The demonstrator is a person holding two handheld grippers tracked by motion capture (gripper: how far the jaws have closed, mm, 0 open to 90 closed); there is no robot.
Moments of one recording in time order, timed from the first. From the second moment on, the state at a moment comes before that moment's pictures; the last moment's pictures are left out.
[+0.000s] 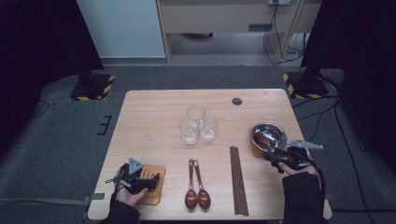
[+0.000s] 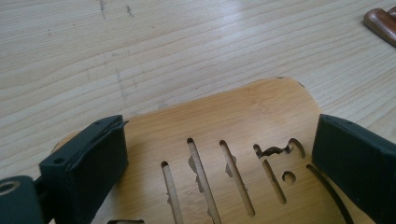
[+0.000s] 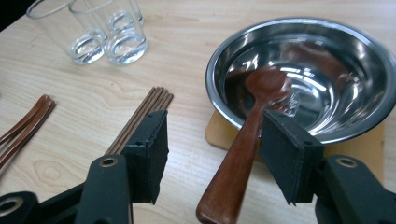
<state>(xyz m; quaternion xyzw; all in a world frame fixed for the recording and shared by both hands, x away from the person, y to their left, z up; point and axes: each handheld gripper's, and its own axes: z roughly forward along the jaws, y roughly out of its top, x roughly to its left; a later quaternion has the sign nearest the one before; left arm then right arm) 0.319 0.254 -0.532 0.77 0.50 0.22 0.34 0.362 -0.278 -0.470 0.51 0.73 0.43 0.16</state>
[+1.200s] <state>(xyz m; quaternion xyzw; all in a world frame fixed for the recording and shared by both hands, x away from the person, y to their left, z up) 0.319 0.255 -0.533 0.77 0.50 0.22 0.34 0.355 -0.215 -0.472 0.44 0.77 0.43 0.16</state>
